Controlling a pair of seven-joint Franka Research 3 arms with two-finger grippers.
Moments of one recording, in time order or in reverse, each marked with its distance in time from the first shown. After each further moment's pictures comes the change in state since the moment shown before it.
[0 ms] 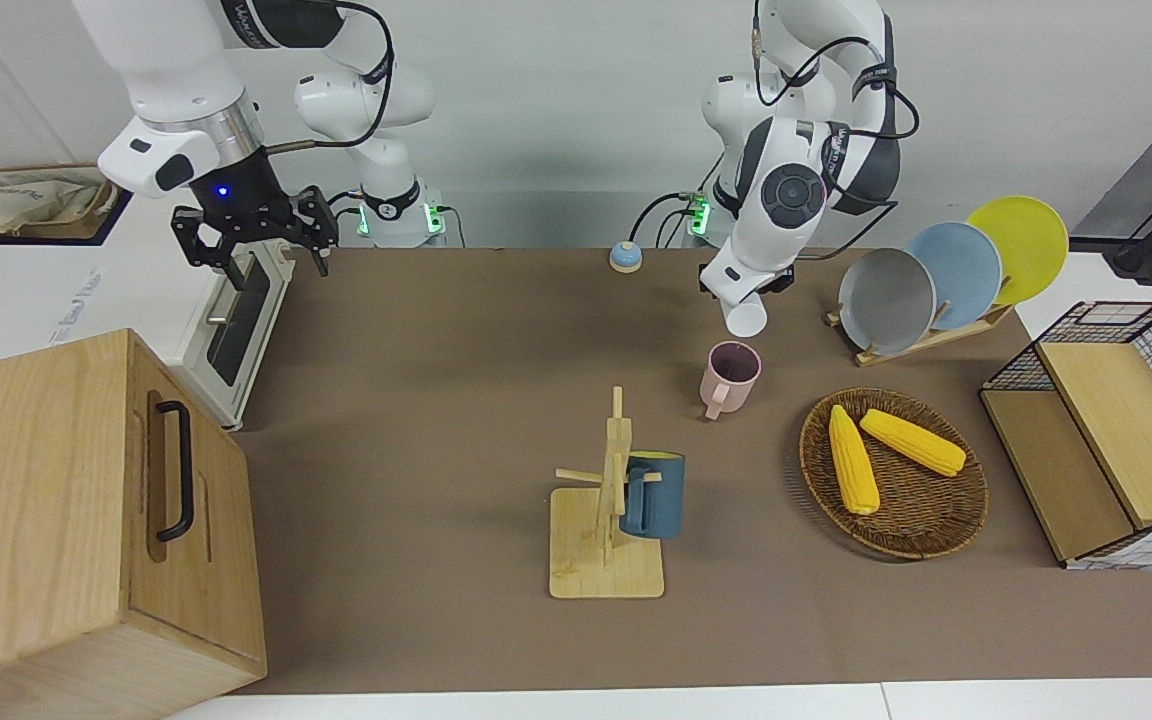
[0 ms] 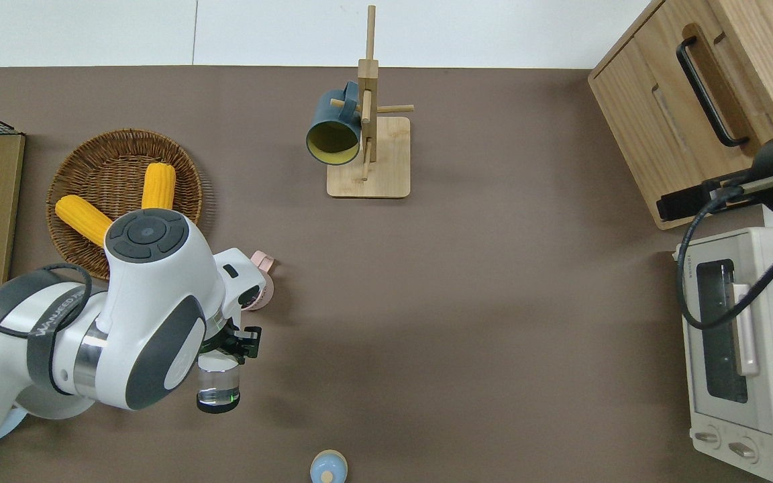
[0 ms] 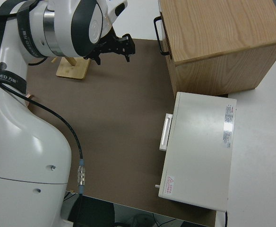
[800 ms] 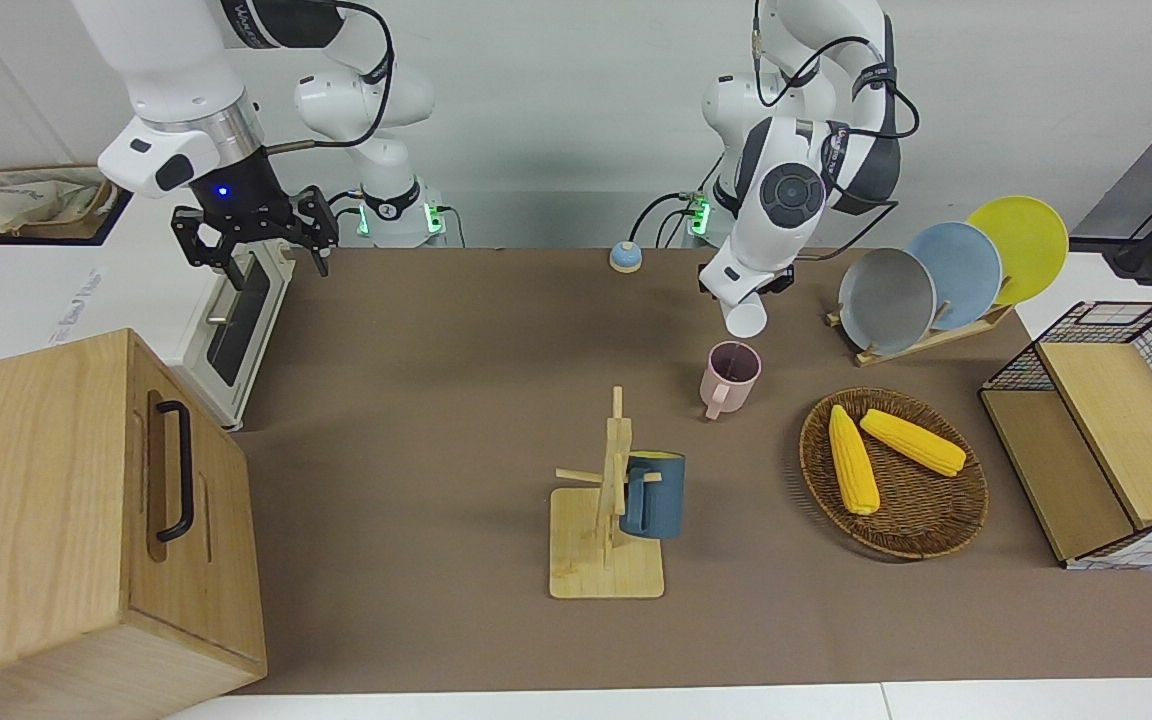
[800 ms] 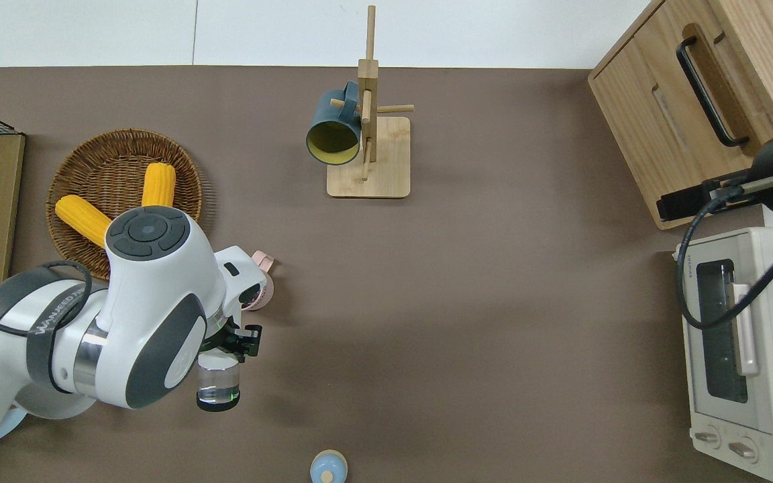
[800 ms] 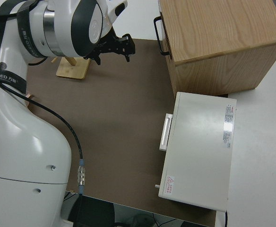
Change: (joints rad) left arm -0.002 0.002 -0.001 0.014 0.005 -0.006 -0.001; right arm 0.000 0.000 0.000 0.000 0.000 0.000 0.000
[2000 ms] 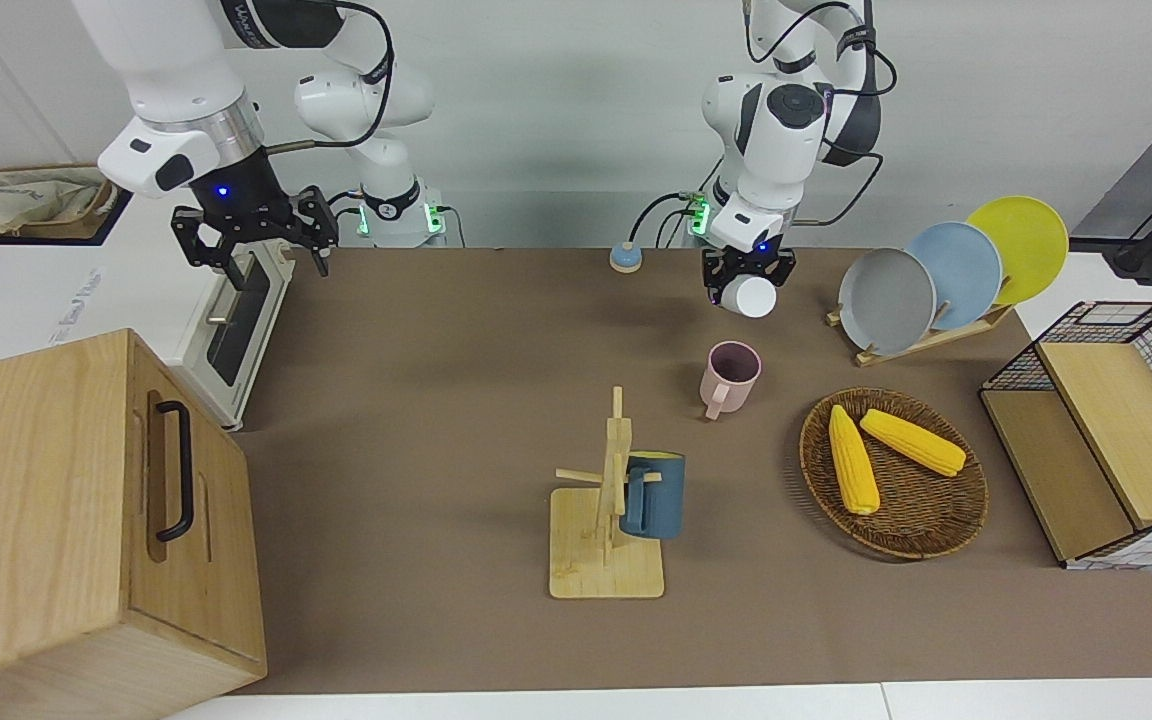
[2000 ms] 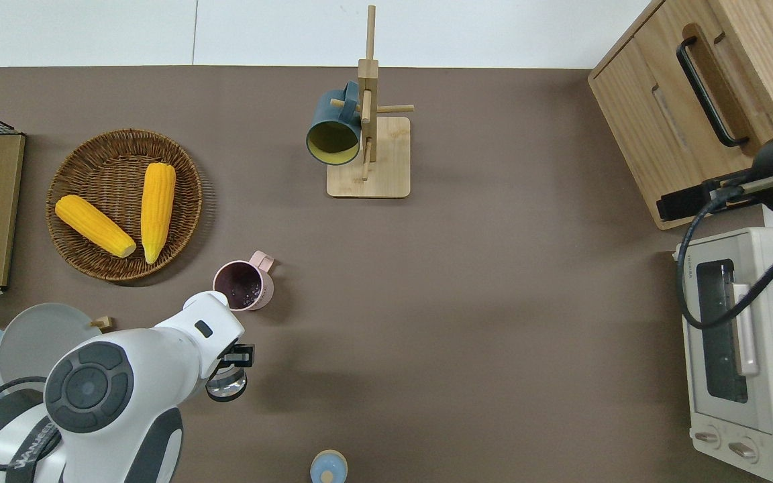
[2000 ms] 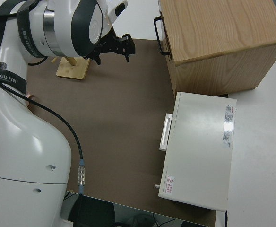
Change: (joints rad) left arm -0.001 -0.339 0.005 -0.417 -0.063 0.527 -0.010; right arm 0.000 0.000 0.000 0.000 0.000 0.000 0.000
